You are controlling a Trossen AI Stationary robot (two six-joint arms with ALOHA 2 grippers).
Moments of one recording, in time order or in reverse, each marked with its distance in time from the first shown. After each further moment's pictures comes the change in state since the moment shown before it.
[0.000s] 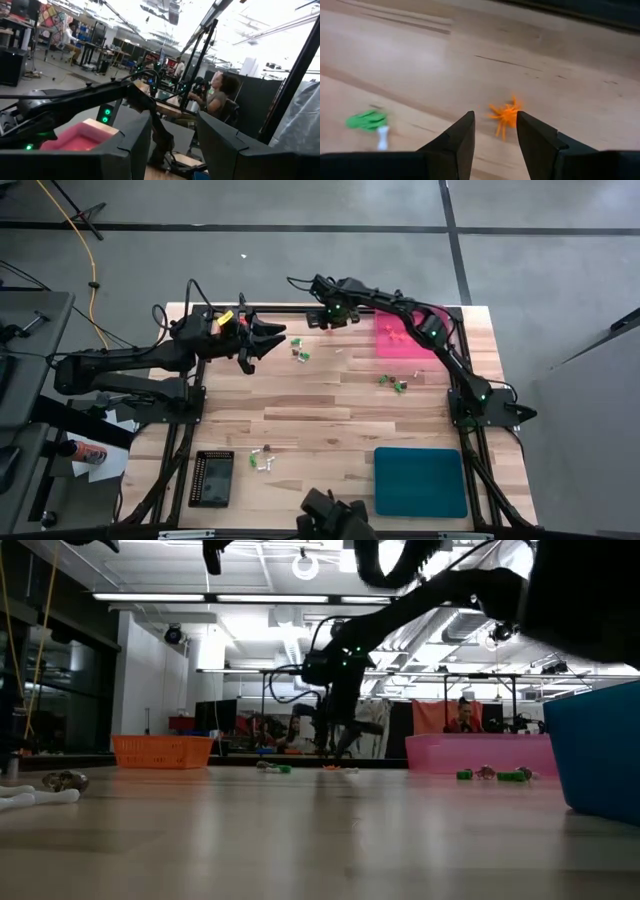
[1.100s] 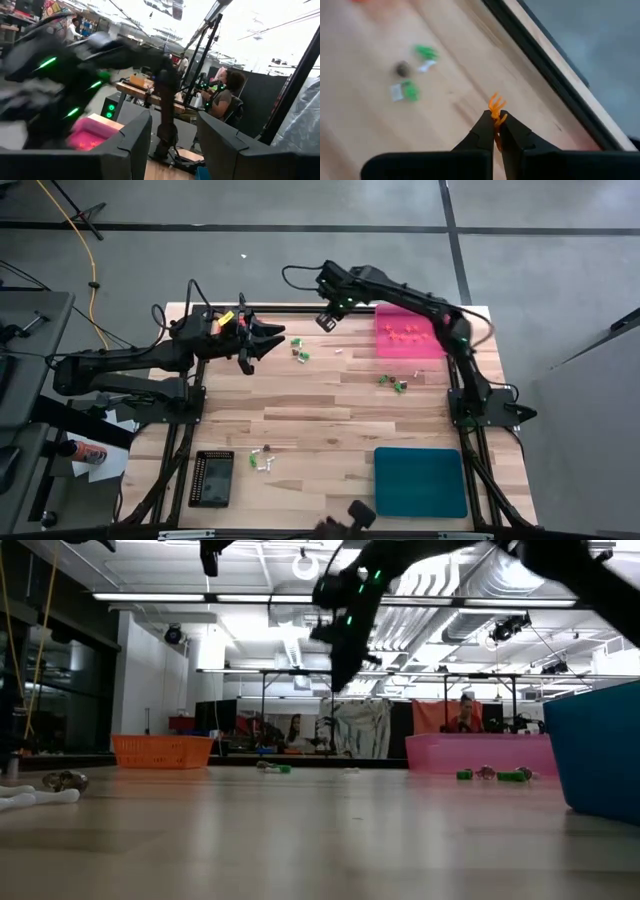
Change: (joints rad) left arm 0.000 -0.016 0.000 -0.046 -0.012 0.009; right arm 0.075 -0.331 -0.072 -0.093 0.158 -0.612
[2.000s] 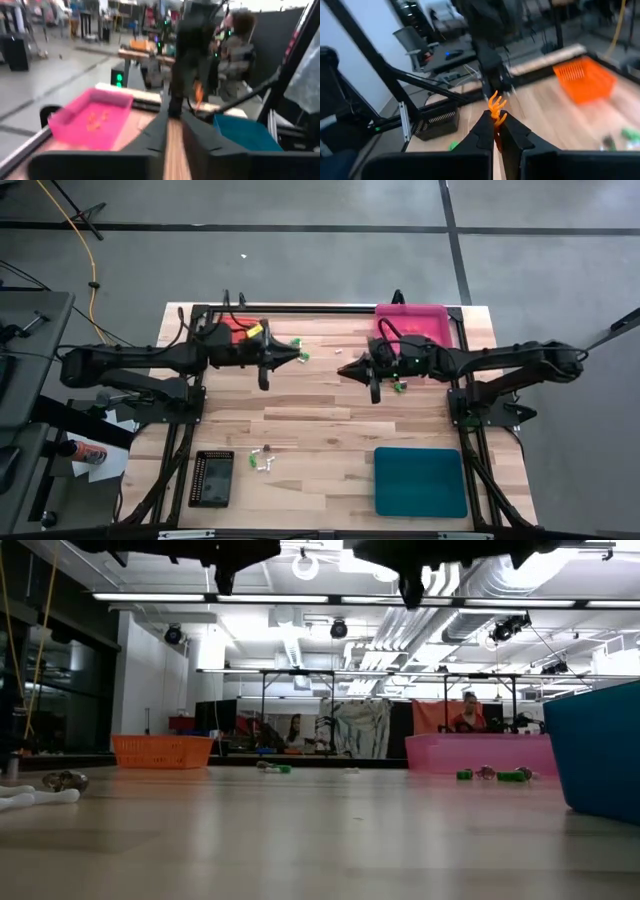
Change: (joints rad) left arm -0.058 0.129 -0.001 -0.082 0.016 0.217; right arm 0.444 -0.916 -1.300 1.384 -0.162 0.180
